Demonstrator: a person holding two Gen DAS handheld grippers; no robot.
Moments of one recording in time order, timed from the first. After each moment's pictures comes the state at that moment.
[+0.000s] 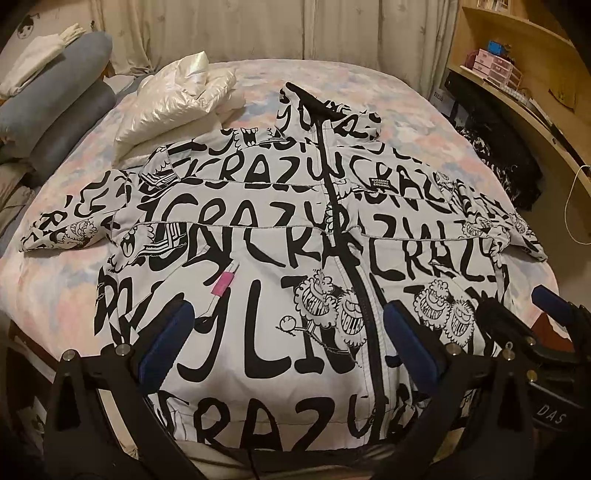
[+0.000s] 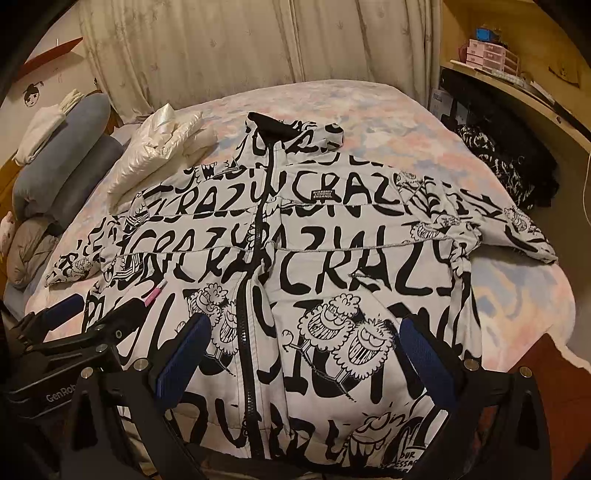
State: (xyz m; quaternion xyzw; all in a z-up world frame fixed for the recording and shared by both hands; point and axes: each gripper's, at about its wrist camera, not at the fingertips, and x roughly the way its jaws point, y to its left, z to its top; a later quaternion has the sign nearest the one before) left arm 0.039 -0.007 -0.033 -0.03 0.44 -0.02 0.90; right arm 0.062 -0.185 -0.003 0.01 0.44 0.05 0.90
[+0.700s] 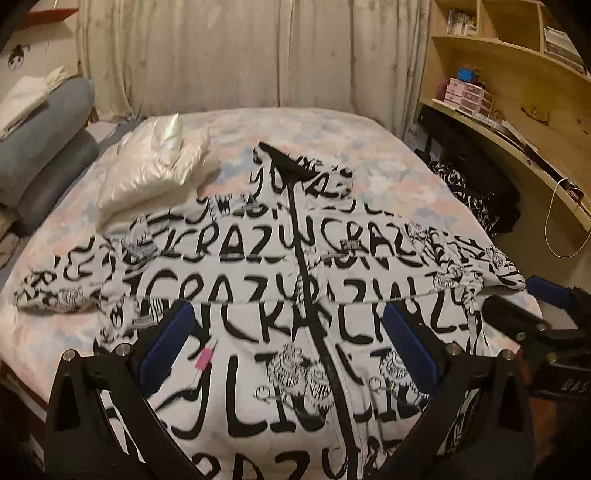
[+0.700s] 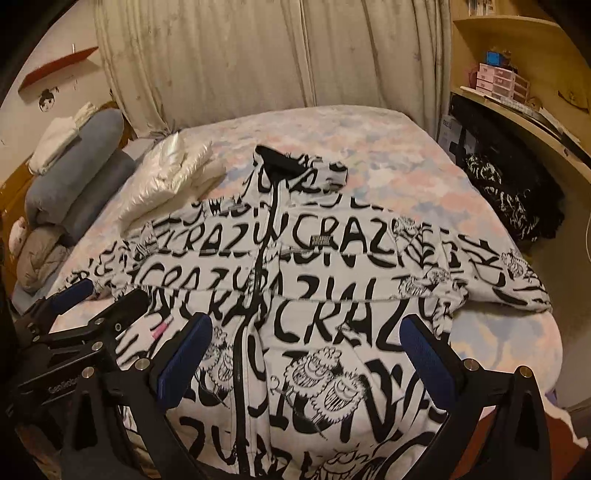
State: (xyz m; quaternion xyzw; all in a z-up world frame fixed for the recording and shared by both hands) left arm 0.065 -0.031 0.032 -0.01 0.35 -0.06 0.93; right arm 0.099 -0.225 0.086 0.02 0.40 0.08 0.91
